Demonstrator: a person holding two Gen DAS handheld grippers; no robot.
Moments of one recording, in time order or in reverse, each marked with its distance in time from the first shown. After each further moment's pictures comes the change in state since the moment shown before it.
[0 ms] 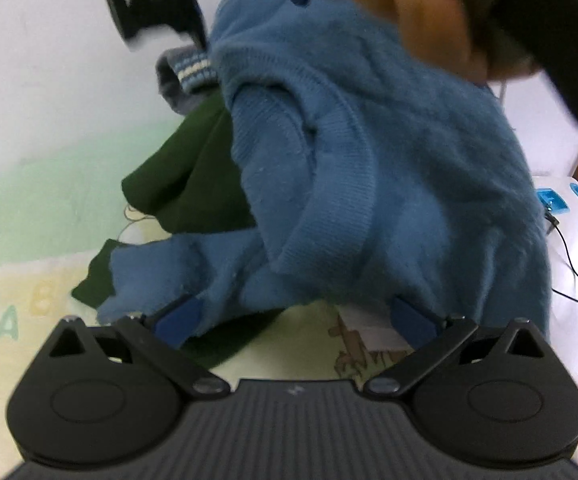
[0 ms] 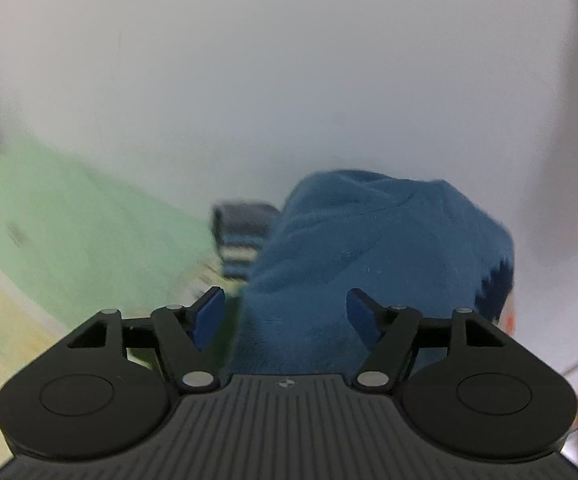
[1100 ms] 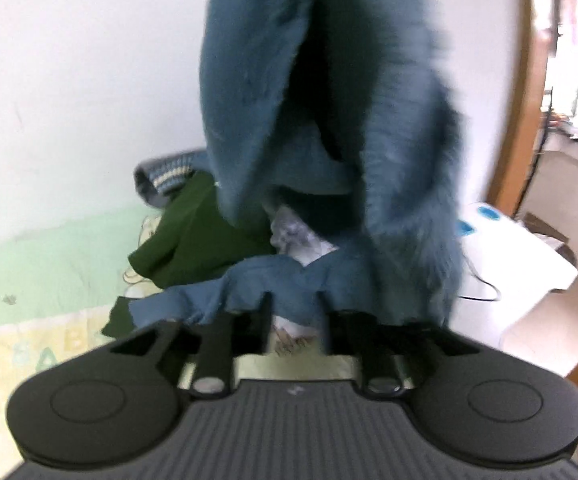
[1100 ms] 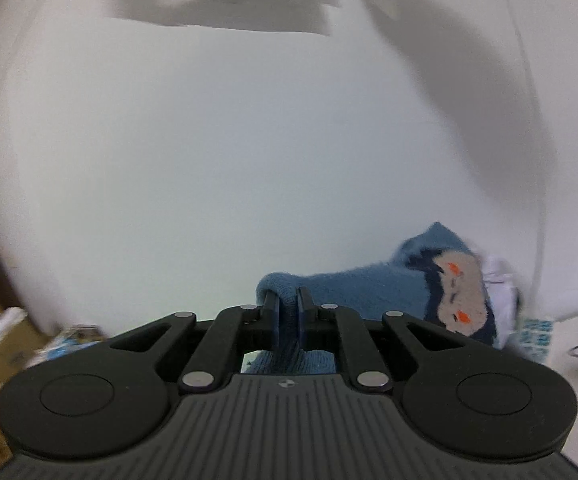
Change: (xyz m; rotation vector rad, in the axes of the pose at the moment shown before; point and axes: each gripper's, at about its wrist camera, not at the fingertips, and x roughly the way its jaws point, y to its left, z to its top) left arm -0.166 0.003 -0.034 0.135 -0.228 -0.198; right arm -0.281 -0.105 -0.093 0.628 -0.419 0.443
